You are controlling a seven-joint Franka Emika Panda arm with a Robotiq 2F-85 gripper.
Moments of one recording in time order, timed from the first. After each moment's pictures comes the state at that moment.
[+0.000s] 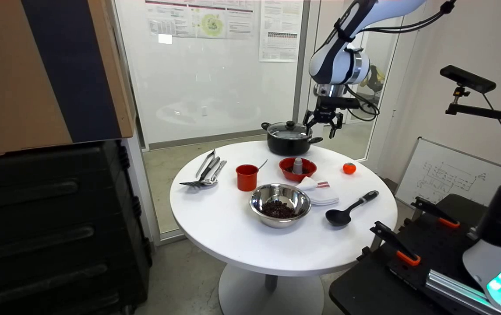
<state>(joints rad) -0.14 0.49 -0.10 -1.99 0.15 2.52 0.21</state>
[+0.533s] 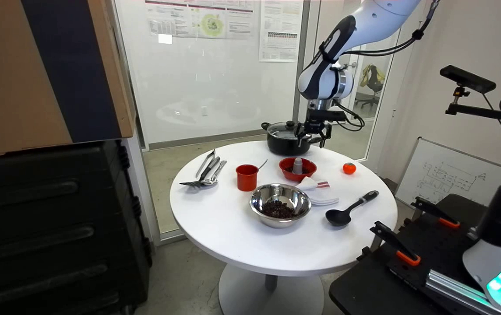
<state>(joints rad) -0.14 0.70 -0.09 -1.80 0.15 2.52 0.21</state>
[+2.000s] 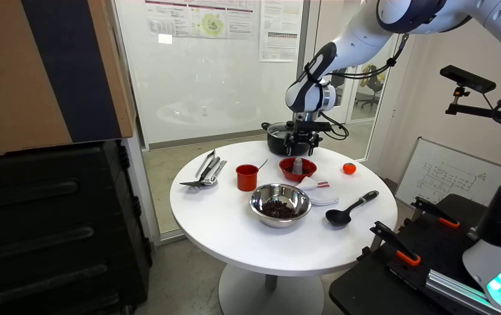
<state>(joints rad) -0.13 0.93 -0.08 -1.53 0.15 2.45 0.21</state>
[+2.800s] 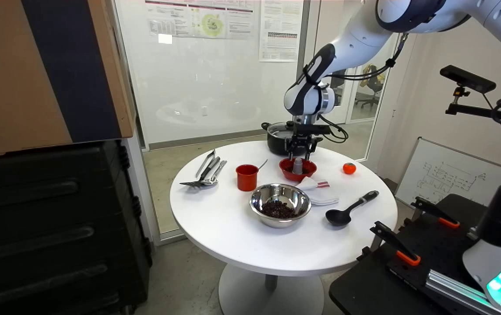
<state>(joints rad) -0.11 0.92 -0.08 -1.56 0.15 2.45 0.21</state>
